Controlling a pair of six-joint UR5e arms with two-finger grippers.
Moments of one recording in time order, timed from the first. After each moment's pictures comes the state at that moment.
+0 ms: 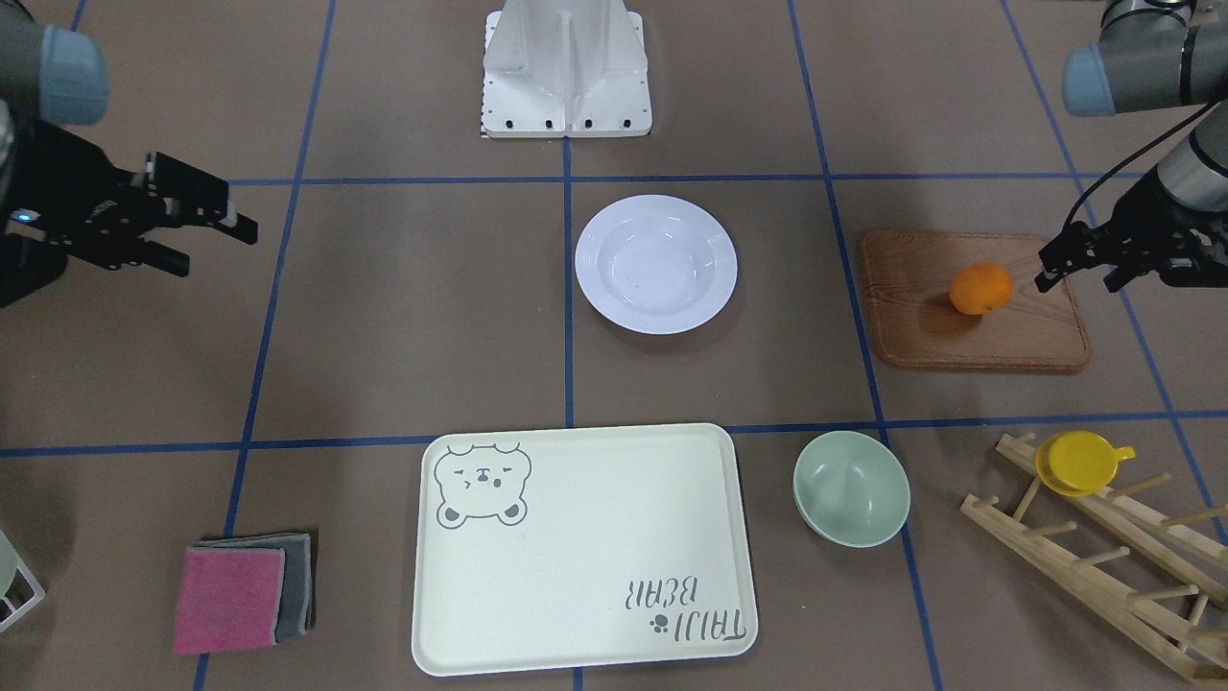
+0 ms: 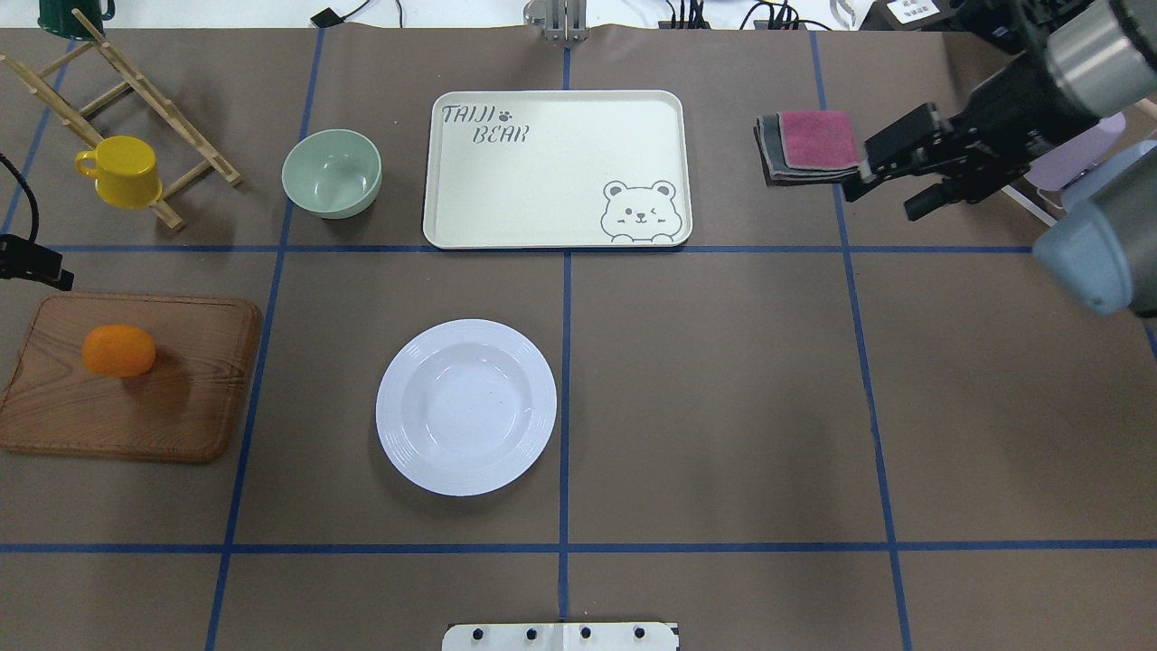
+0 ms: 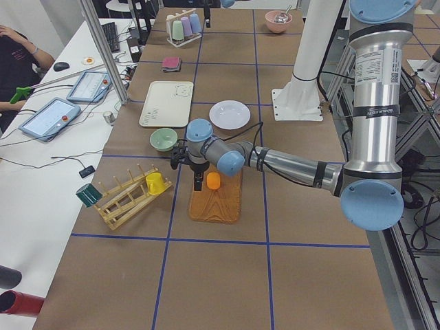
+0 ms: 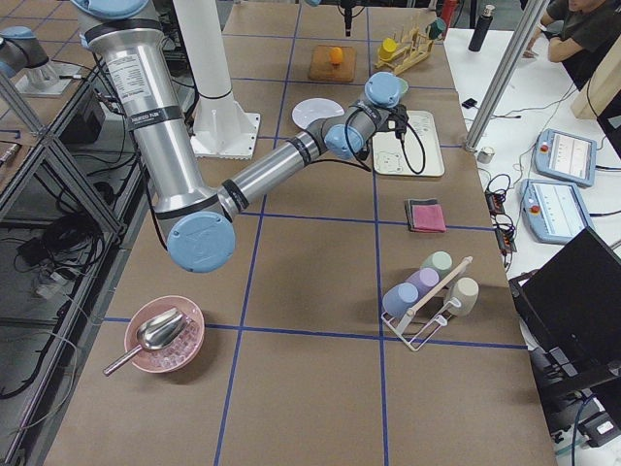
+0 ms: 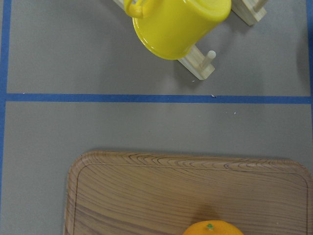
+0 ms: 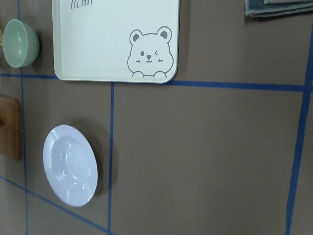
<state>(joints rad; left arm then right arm) -1.13 -1.53 -1.79 -1.95 -2.25 -0.68 1.04 -1.26 1.84 -1.15 2.53 1.02</state>
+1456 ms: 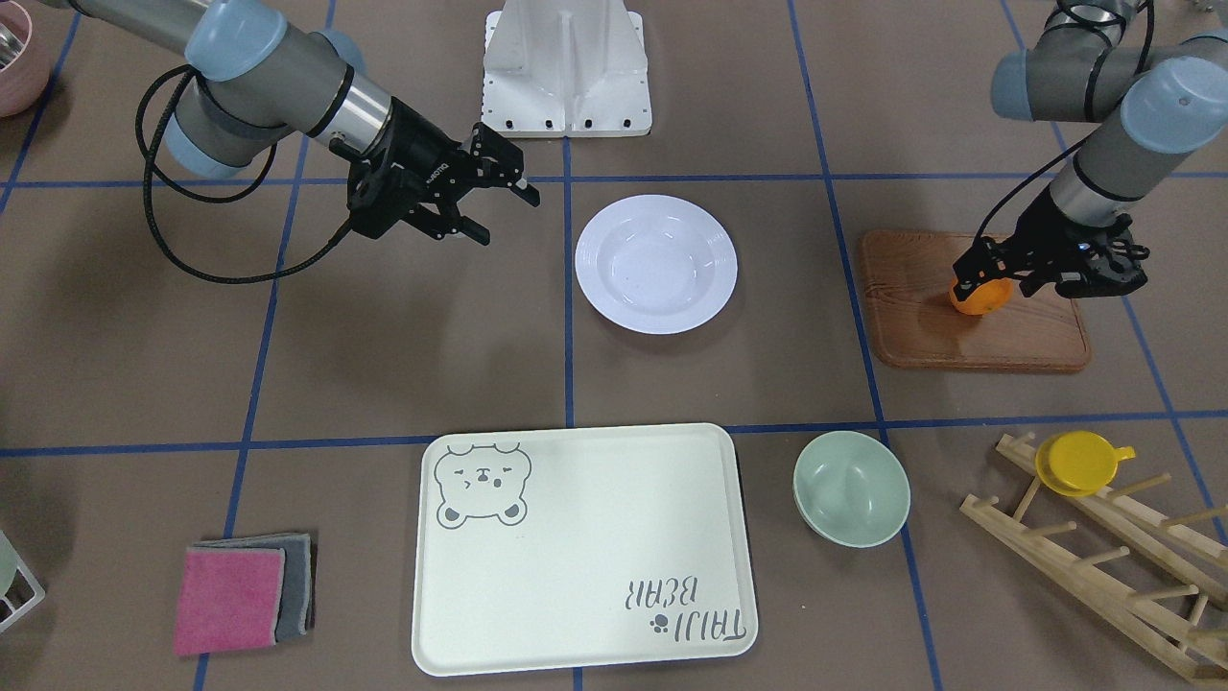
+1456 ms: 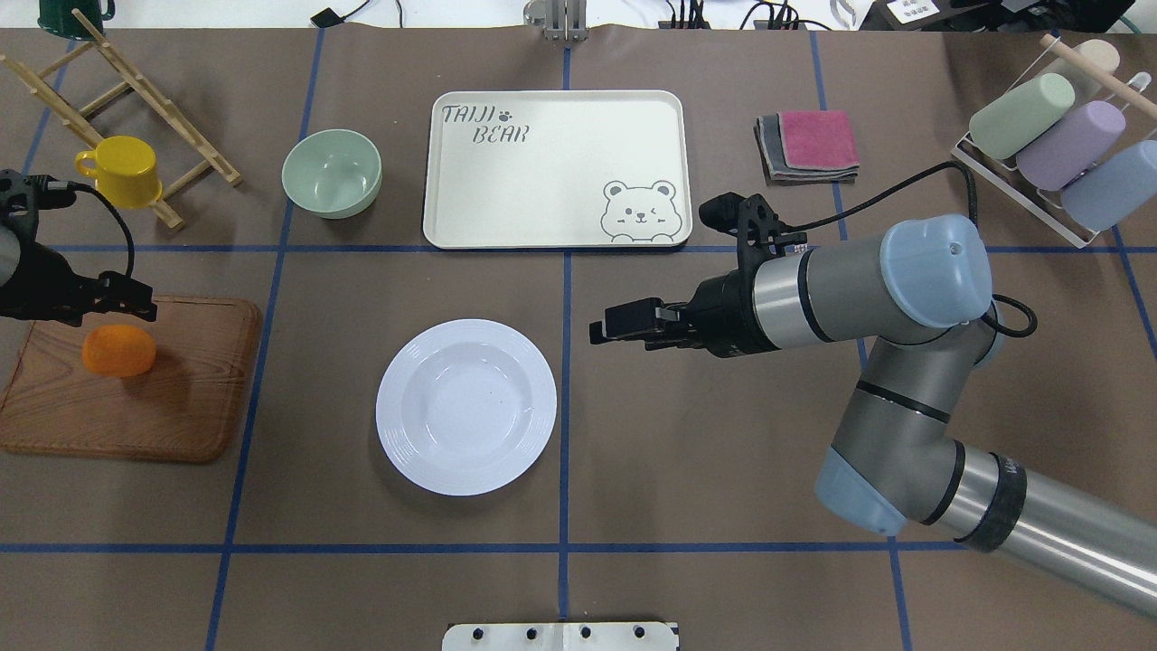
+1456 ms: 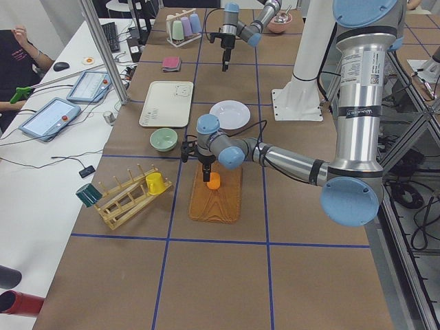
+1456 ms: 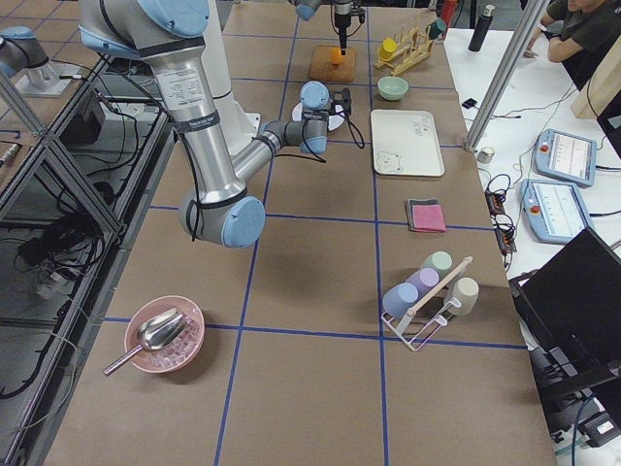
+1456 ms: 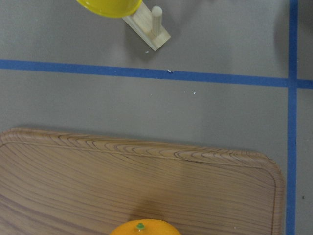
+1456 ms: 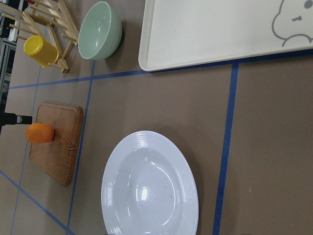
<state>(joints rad) -0.94 -1.56 -1.78 -2.02 -2.14 -0.92 0.56 -1.18 1.75 -0.61 2.01 1.40</state>
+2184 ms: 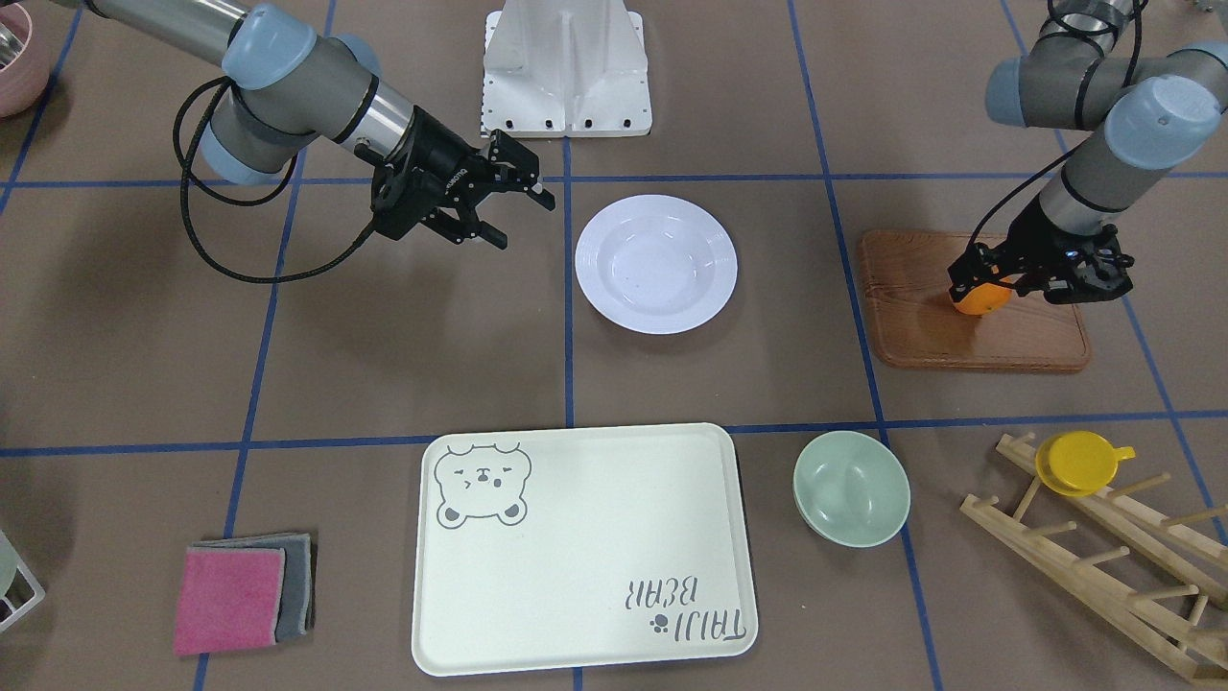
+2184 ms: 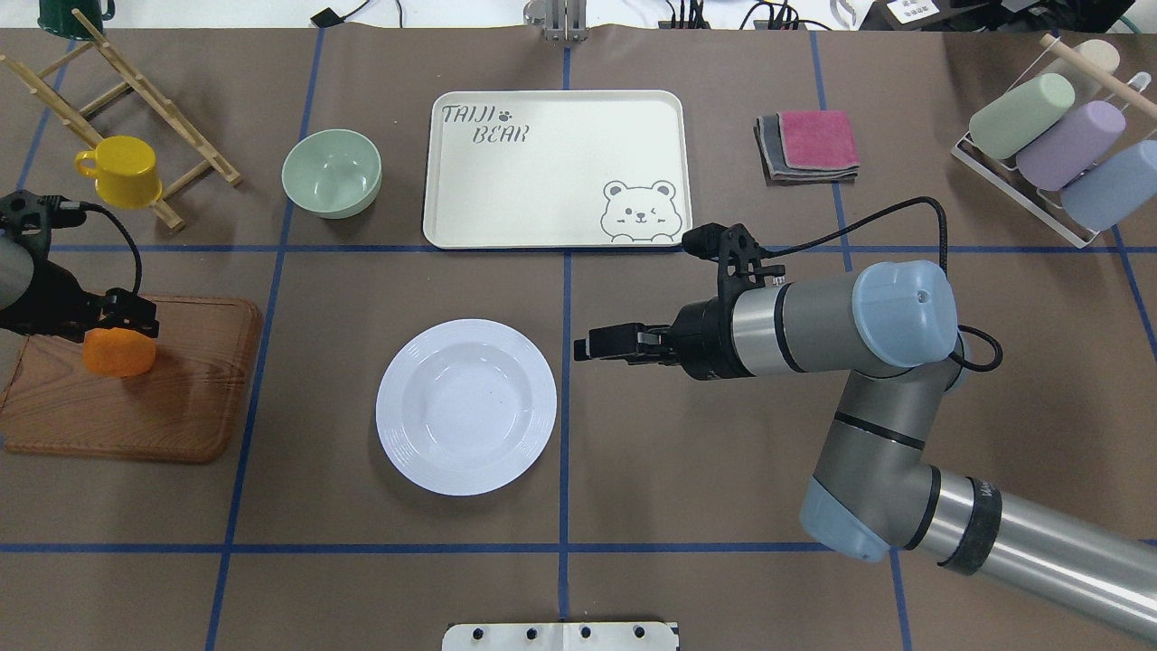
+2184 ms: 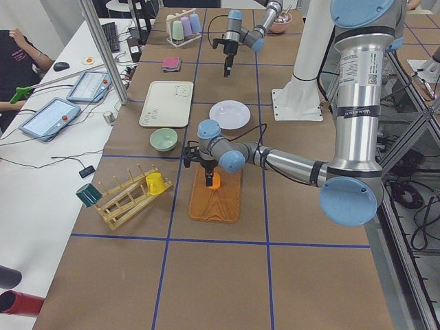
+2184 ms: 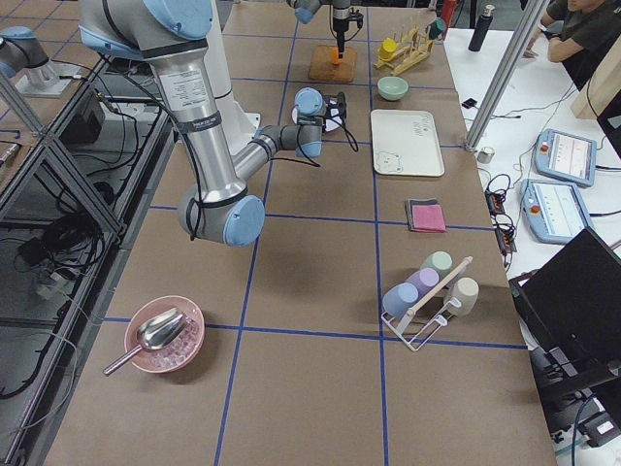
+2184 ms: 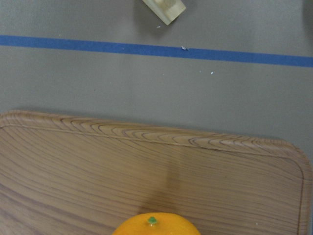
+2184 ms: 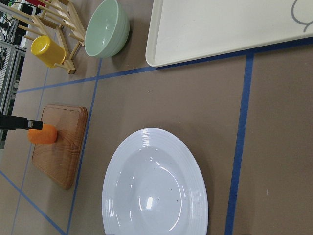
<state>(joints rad) -0.92 -1.55 -1.75 -2.02 -2.14 -0.92 0.52 -1.17 1.71 -0.55 1.94 1.41</state>
